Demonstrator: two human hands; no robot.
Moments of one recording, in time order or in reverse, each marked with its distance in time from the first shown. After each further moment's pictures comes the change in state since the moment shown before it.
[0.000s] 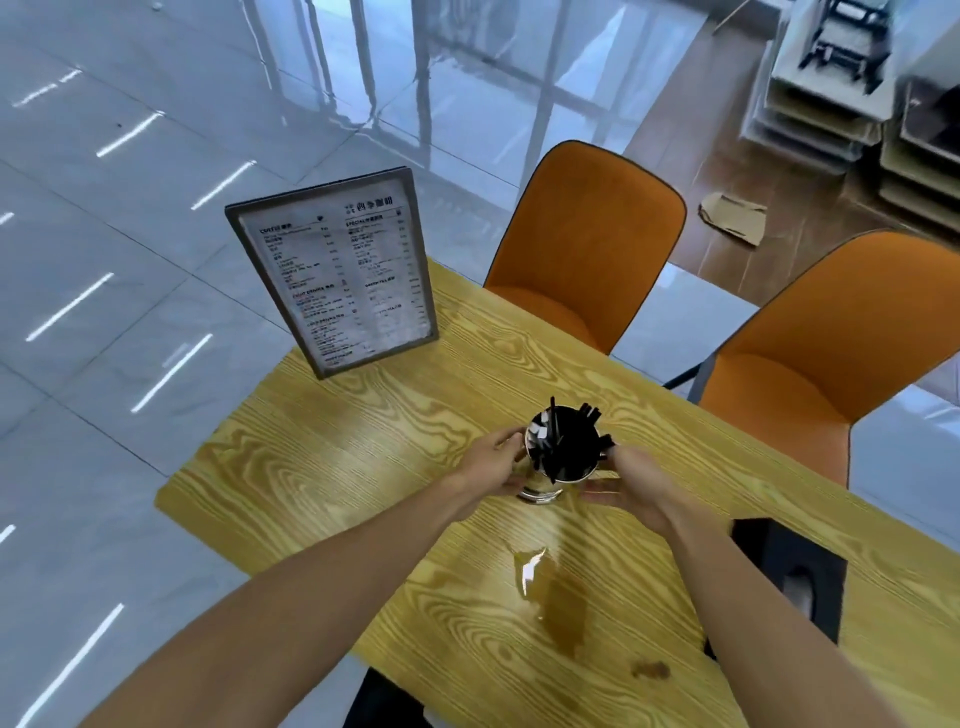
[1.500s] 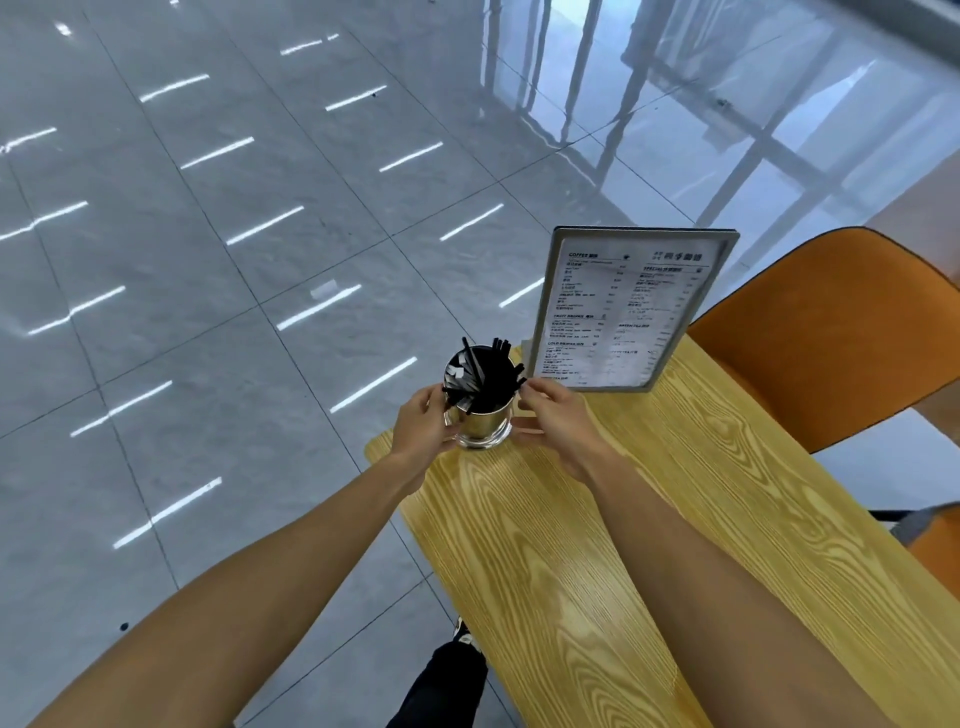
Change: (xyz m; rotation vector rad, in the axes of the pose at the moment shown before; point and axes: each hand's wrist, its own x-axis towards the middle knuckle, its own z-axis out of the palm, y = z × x) left_hand -0.081 -0.057 -0.305 -0.396 0.713 0.133; right_hand 0.031 -0.109 0.365 -0.250 -0.300 -0.269
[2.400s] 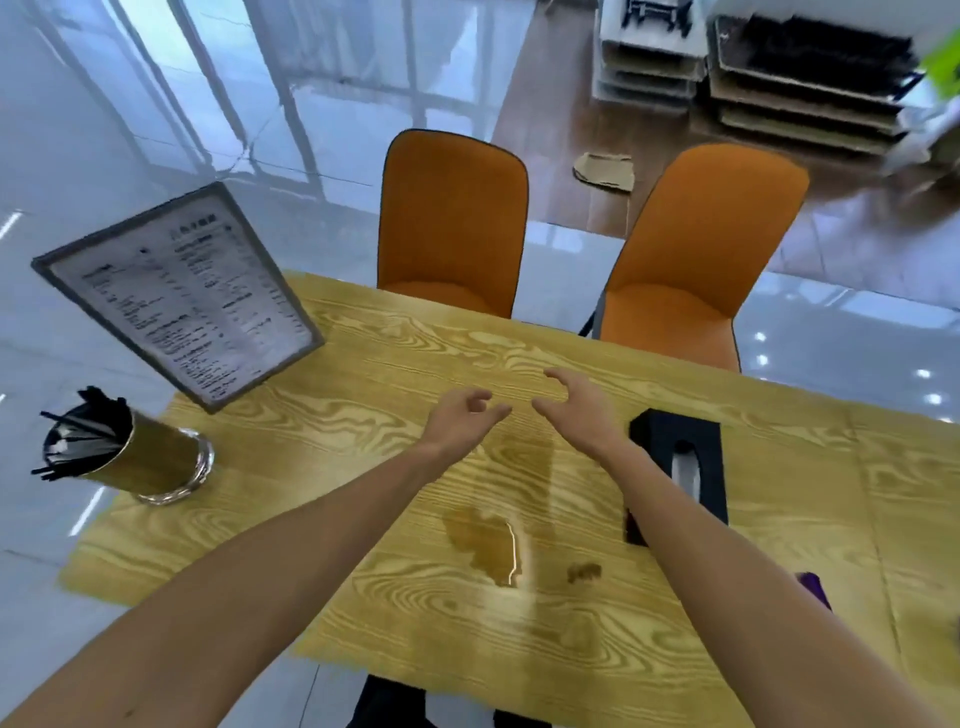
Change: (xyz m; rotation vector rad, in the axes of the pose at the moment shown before) left_hand -0.223 -0.073 0.345 0.777 -0.786 0.275; right_hand -0.254 0.189 -0.328 -0.403 0.683 -0.039
